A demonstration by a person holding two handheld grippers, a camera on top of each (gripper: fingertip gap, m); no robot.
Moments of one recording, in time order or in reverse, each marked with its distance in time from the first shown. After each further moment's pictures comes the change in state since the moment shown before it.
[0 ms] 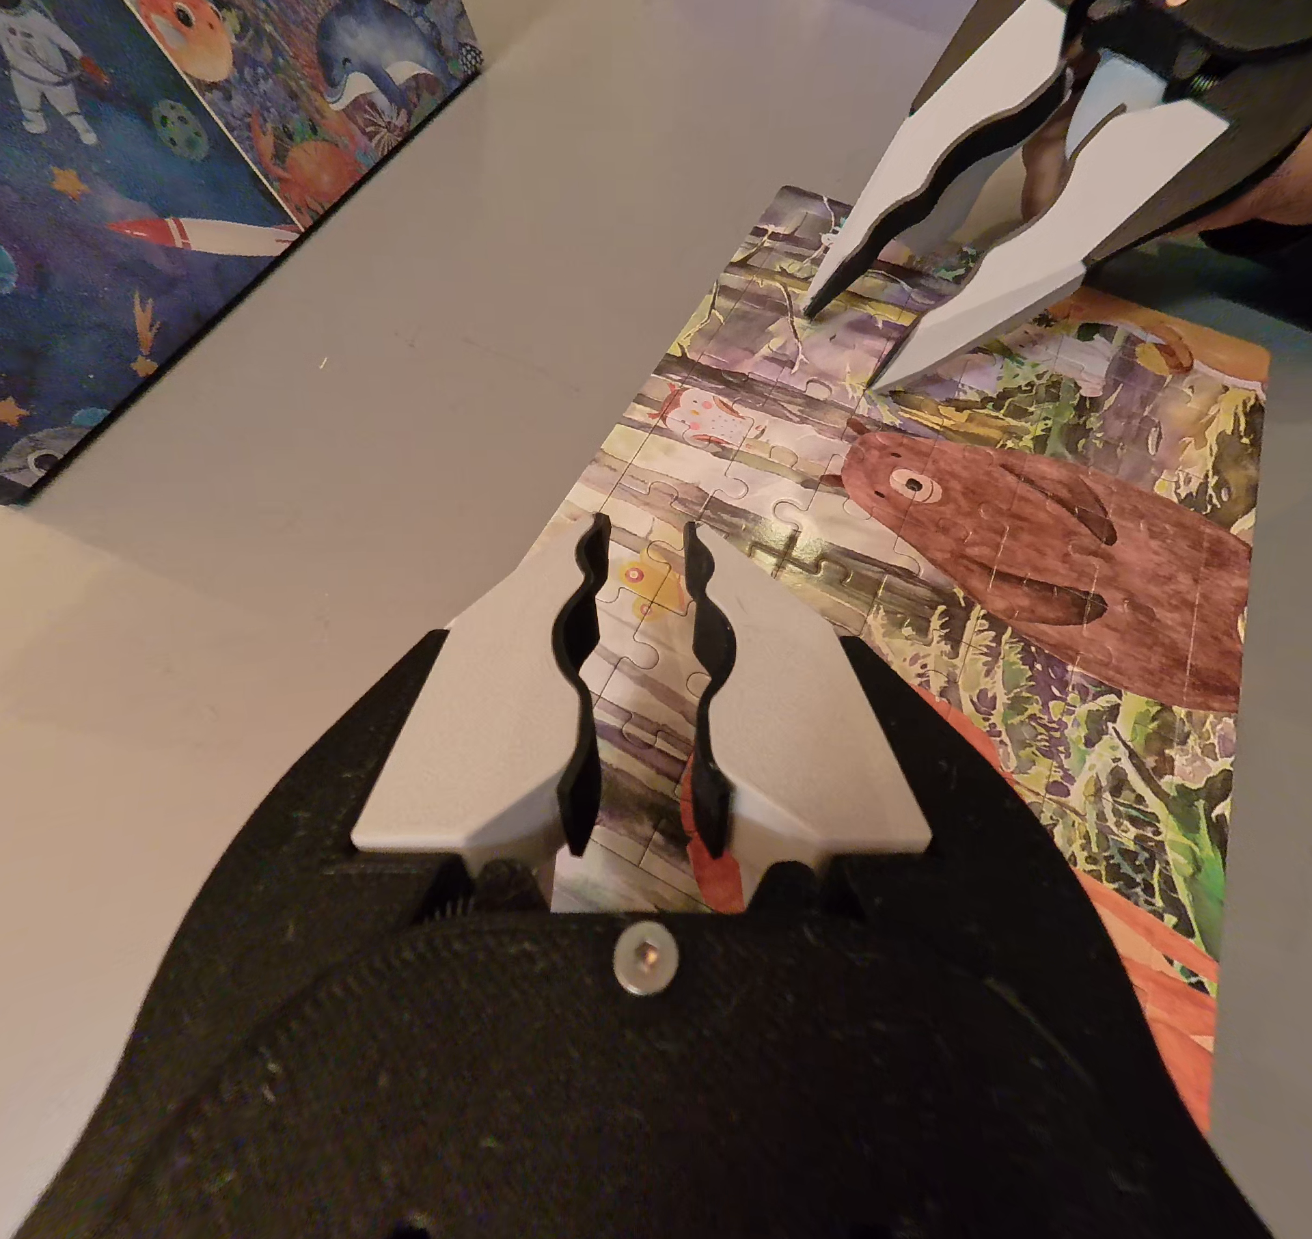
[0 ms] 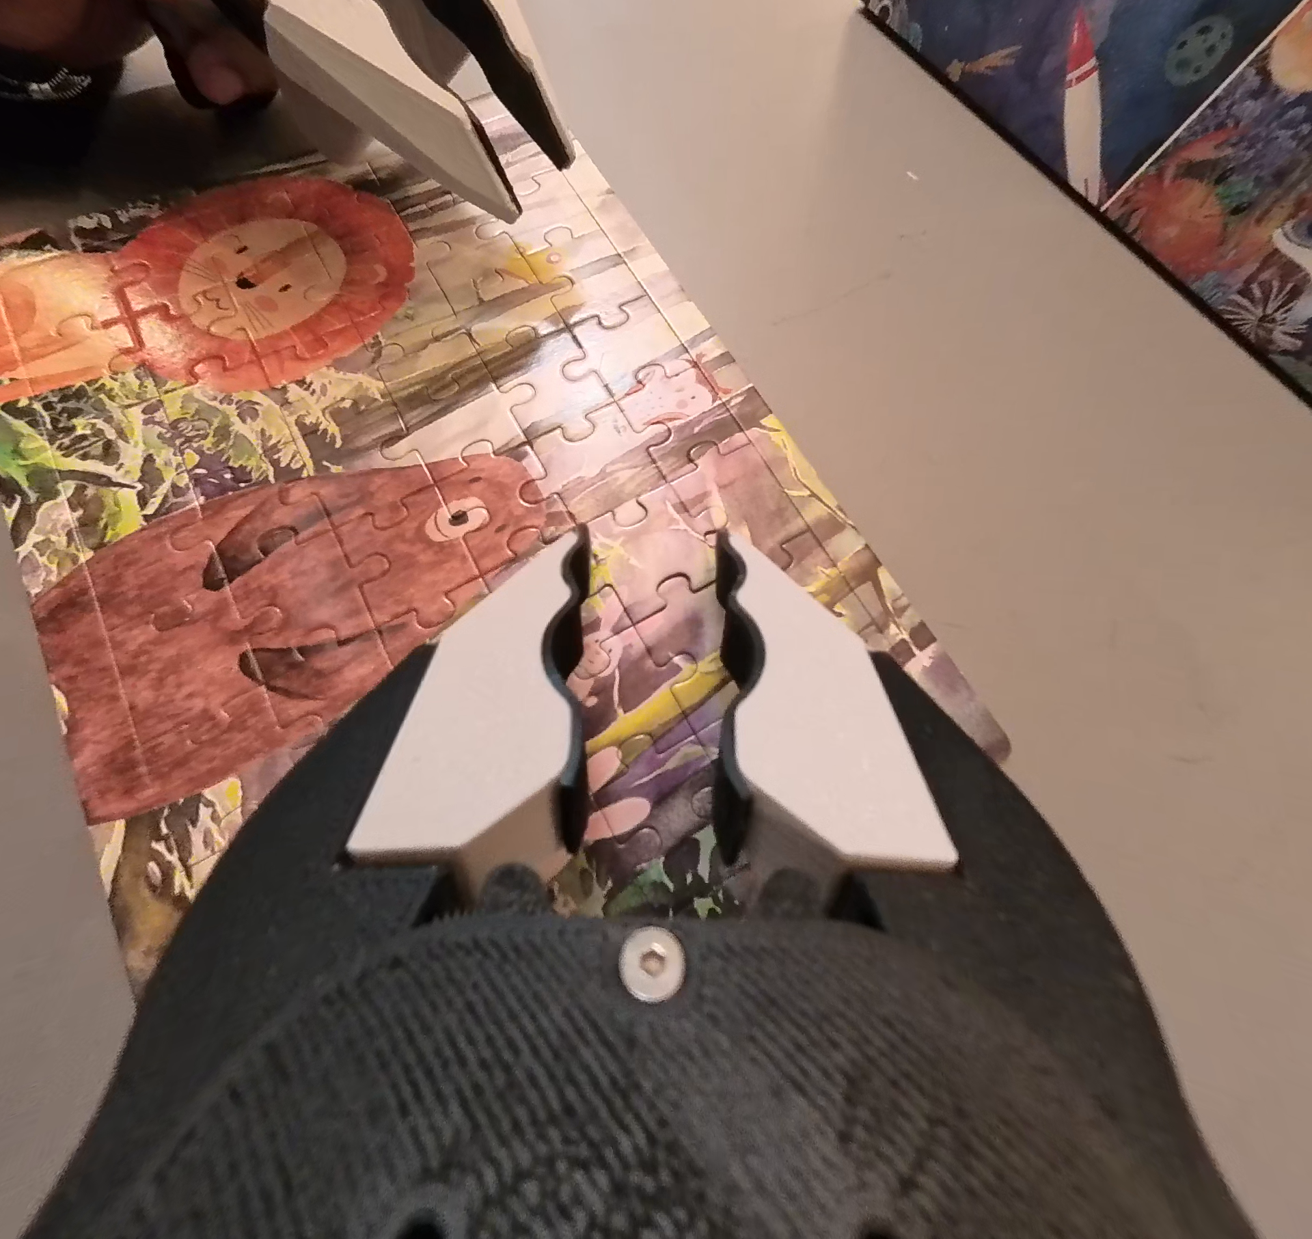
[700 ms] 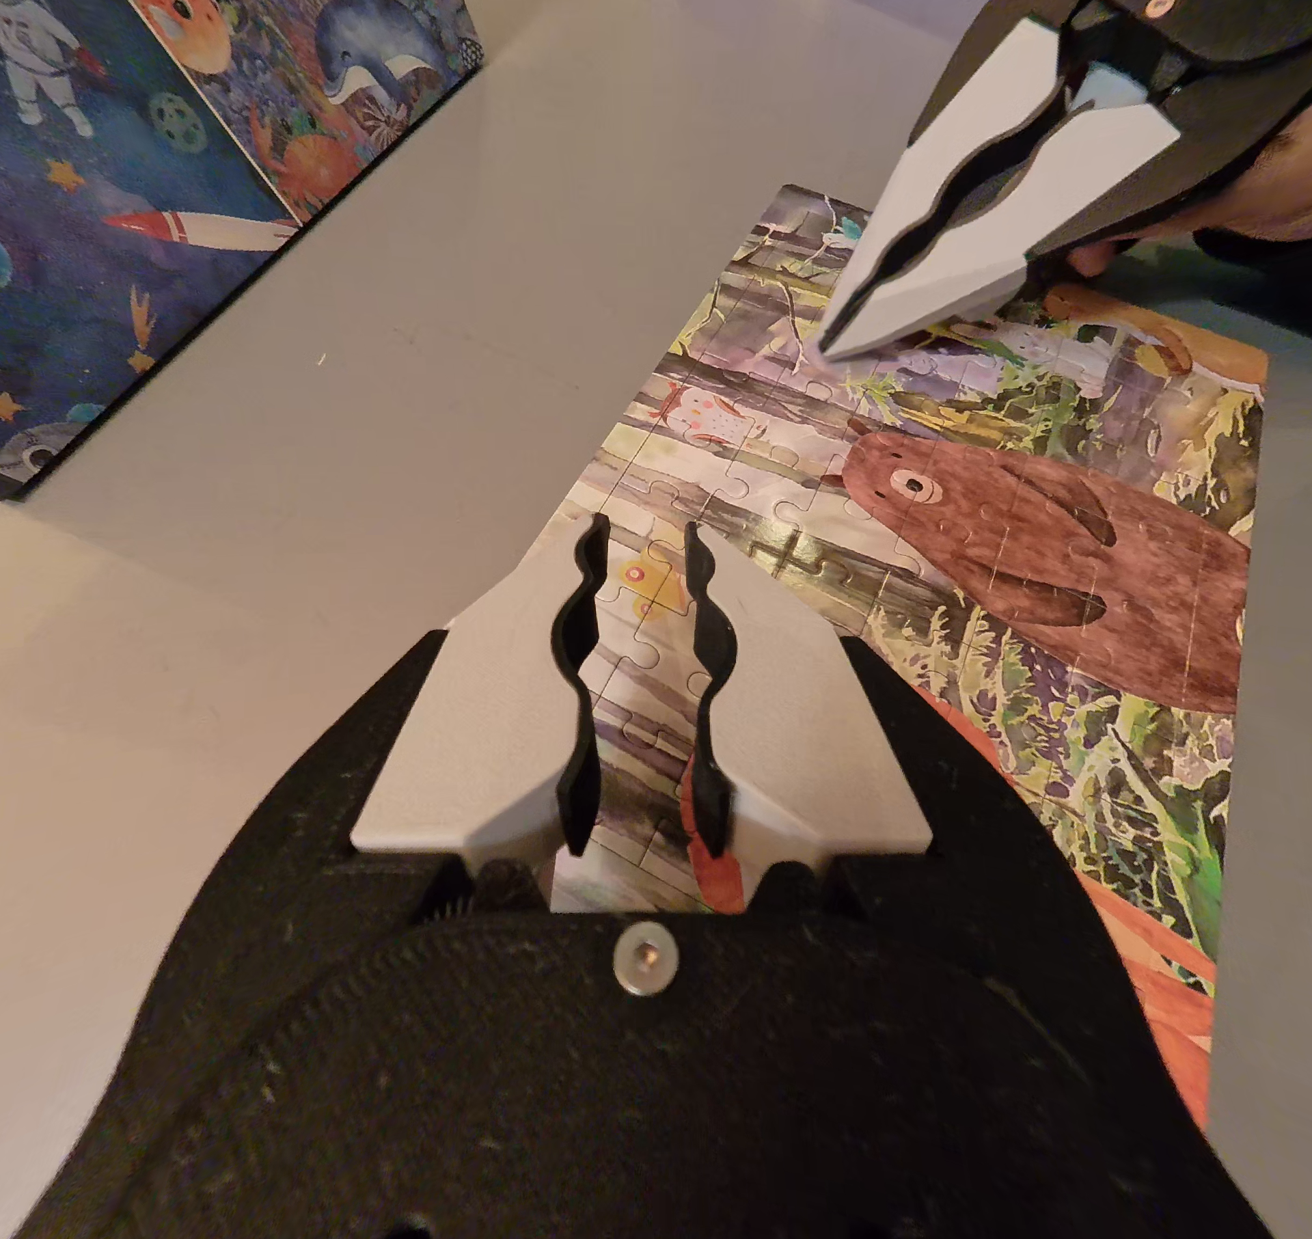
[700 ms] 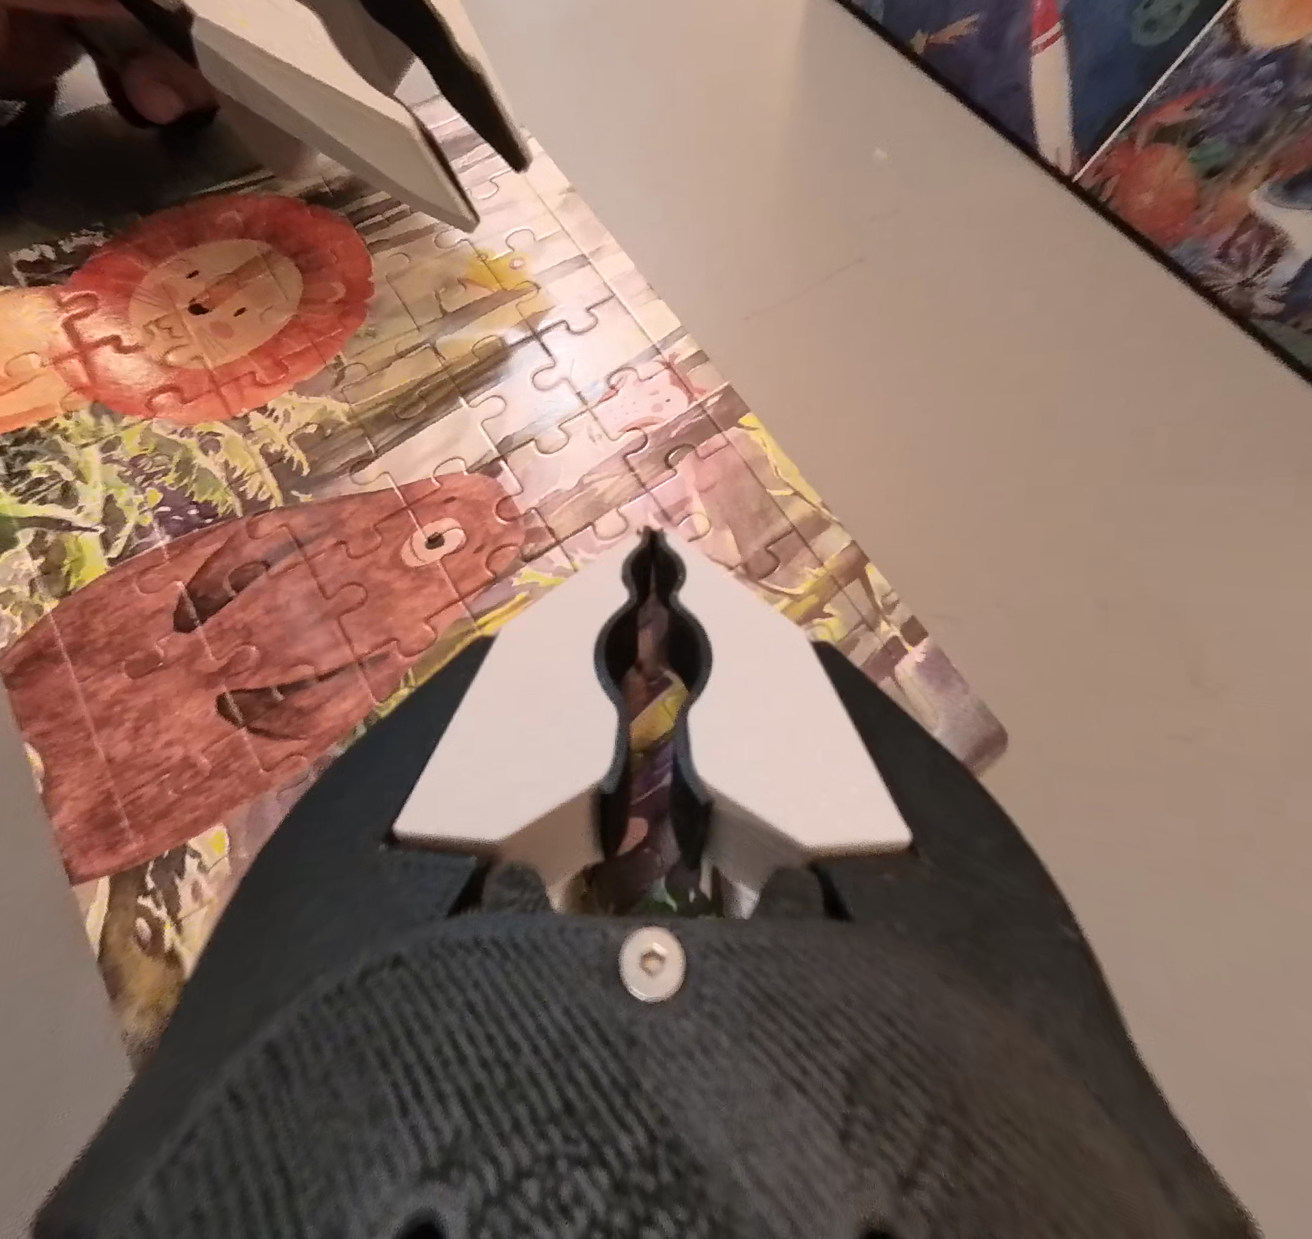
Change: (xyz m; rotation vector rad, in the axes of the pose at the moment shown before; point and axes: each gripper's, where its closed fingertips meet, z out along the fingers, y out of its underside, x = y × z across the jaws) left arm 0.000 0.000 0.000 -0.003 0.003 -0.007; right arm 0.006 -0.001 0.005 -0.015 0.045 0.046
